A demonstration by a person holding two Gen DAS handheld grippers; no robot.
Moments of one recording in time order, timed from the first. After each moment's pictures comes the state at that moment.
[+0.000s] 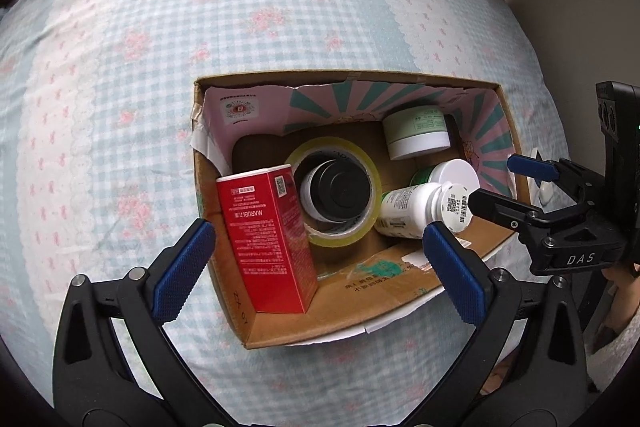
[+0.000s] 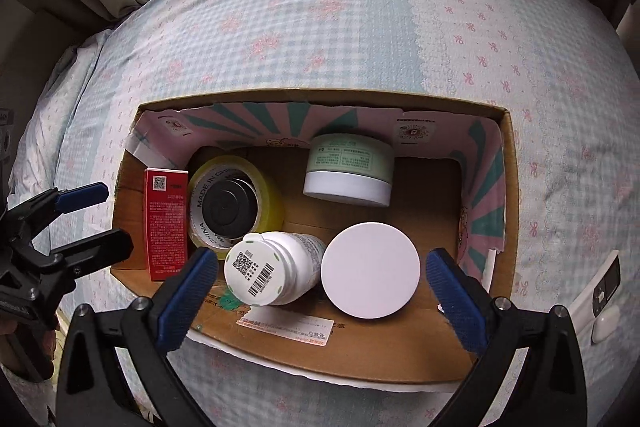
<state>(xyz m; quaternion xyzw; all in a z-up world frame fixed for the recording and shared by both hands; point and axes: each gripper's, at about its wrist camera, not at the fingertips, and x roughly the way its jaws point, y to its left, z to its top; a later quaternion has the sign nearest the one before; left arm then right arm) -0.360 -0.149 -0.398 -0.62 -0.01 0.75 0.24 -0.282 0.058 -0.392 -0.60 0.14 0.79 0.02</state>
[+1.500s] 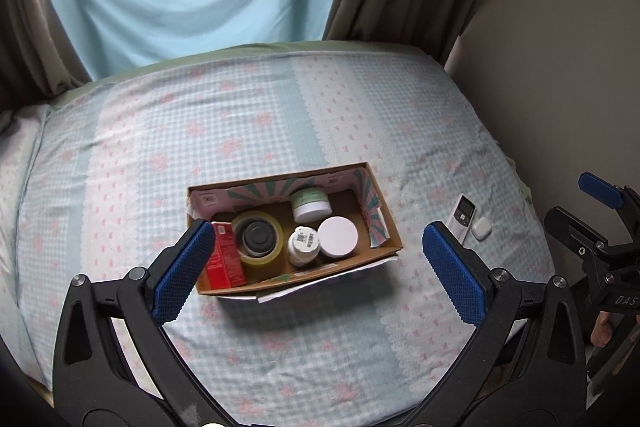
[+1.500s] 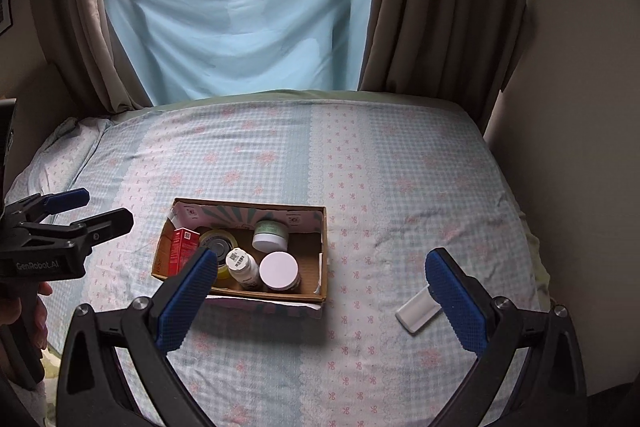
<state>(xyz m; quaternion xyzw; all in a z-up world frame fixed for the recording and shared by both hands) -0.231 -0.089 -0.154 -0.46 0.02 0.85 0.25 -0.093 0.086 -0.151 -0.41 0.06 0.89 0.16</state>
